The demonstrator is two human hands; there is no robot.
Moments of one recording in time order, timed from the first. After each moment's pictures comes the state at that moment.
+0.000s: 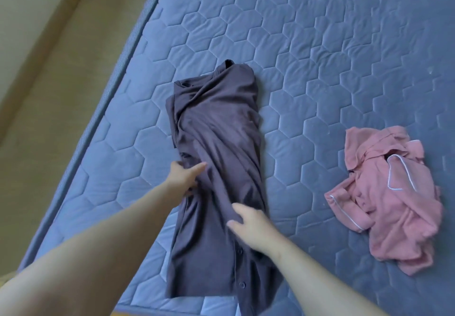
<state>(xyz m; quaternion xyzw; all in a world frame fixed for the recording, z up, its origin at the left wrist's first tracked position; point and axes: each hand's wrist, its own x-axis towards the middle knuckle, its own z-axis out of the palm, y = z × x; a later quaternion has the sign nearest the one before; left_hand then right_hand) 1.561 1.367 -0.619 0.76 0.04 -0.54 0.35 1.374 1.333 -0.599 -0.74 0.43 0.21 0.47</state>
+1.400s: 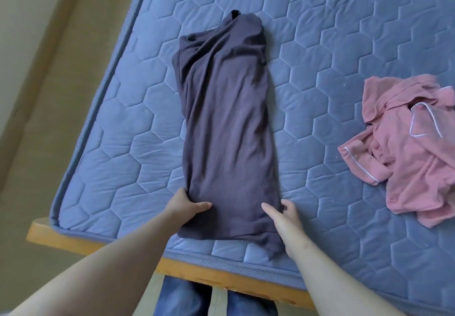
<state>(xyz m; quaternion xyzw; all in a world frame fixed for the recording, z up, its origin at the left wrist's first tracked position) 1.481 1.498 -0.638 0.83 -0.06 -0.53 0.14 1.279 1.405 -0.645 -0.38 0.70 -0.01 0.61</state>
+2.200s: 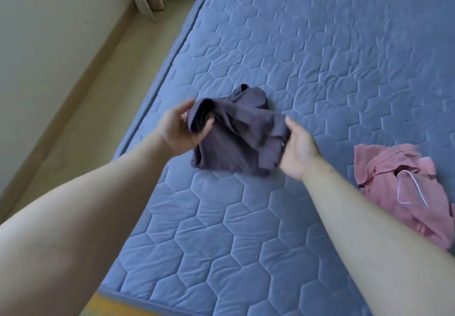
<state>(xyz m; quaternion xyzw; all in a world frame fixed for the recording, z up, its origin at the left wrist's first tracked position) 1.618 1.337 -0.477 0.46 0.12 -0.59 0.65 1.428 1.231 -0.489 -0.24 0.44 -0.19 0.85</state>
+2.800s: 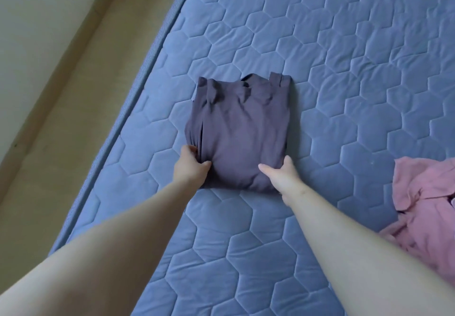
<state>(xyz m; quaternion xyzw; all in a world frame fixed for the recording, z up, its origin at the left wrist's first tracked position) 1.624 1.308 -0.638 0.88 -0.10 -0.38 0.26 1.468 1.198 -0.647 -0.49 0.64 -0.01 0.59</state>
